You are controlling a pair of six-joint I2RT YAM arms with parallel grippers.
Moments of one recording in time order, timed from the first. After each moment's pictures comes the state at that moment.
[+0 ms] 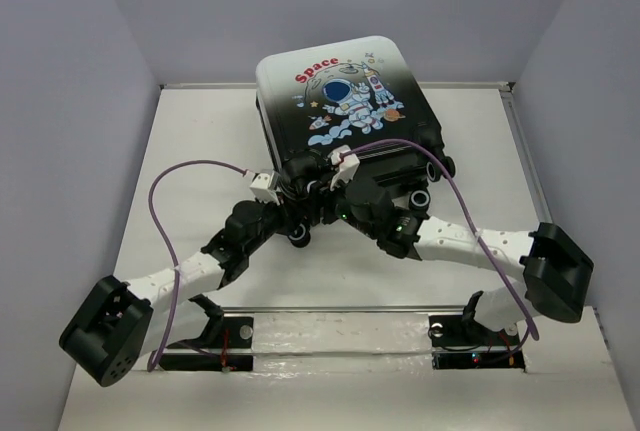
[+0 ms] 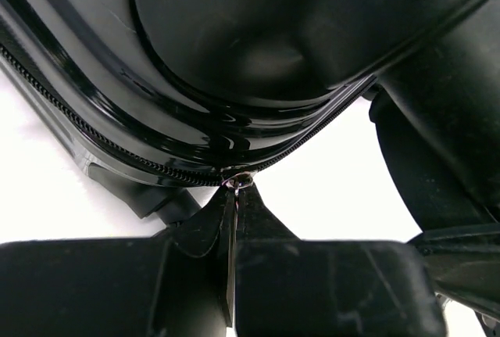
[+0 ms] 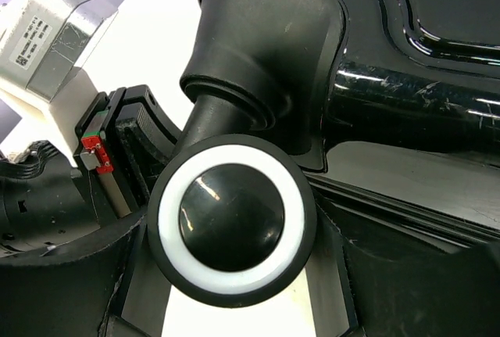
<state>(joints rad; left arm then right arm) -0.62 1.07 0.29 0.52 0.03 -0.52 1.02 1.43 0.91 0.28 0.26 0.39</state>
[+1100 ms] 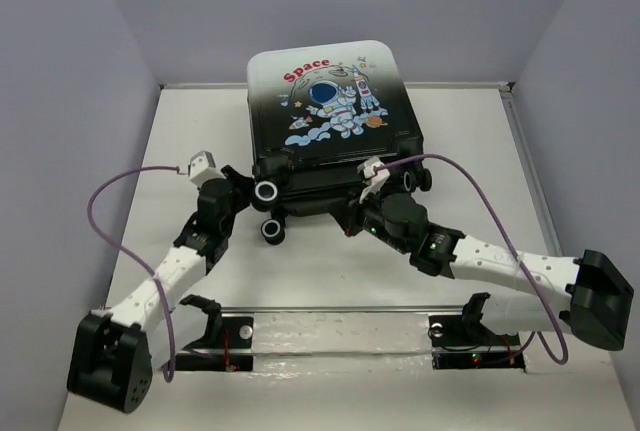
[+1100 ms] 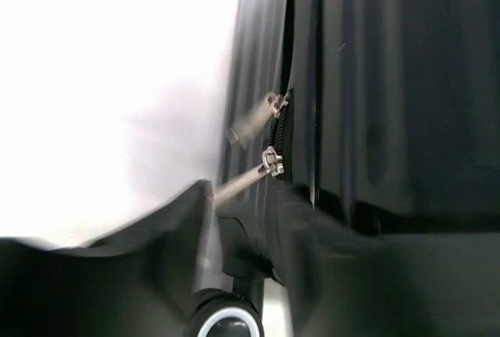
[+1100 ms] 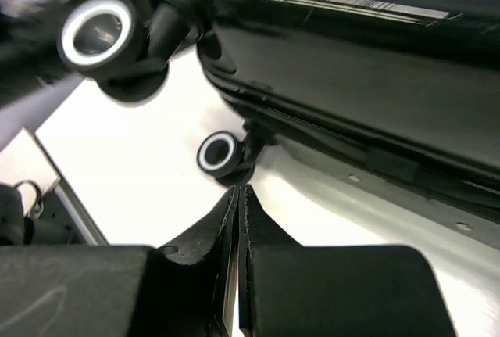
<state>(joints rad) -0.34 1.06 0.48 0.15 -0.30 -0.72 1.02 1.14 0.69 0.30 0.22 0.39</state>
